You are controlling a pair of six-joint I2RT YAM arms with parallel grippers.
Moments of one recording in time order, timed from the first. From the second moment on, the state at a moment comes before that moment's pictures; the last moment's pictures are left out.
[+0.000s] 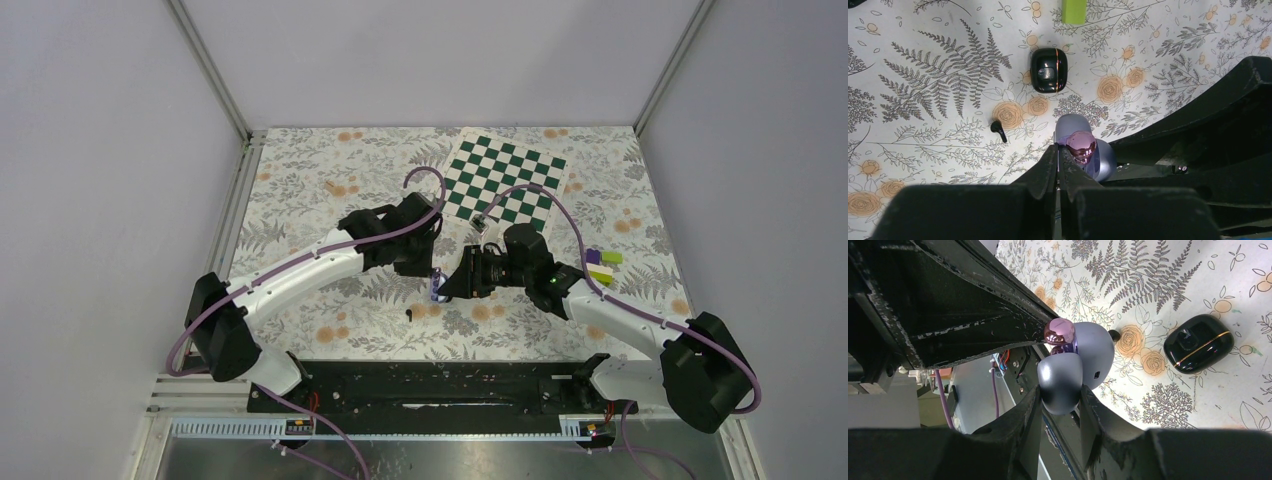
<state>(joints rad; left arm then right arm) -0.89 1.50 1.31 -0.84 -0.06 -0.74 0.68 1.21 0.61 0.10 -0.57 0.68</state>
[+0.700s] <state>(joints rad) -0.89 1.50 1.31 -0.86 -0.08 -0.73 0.68 1.21 0.61 0.10 -0.57 0.68</state>
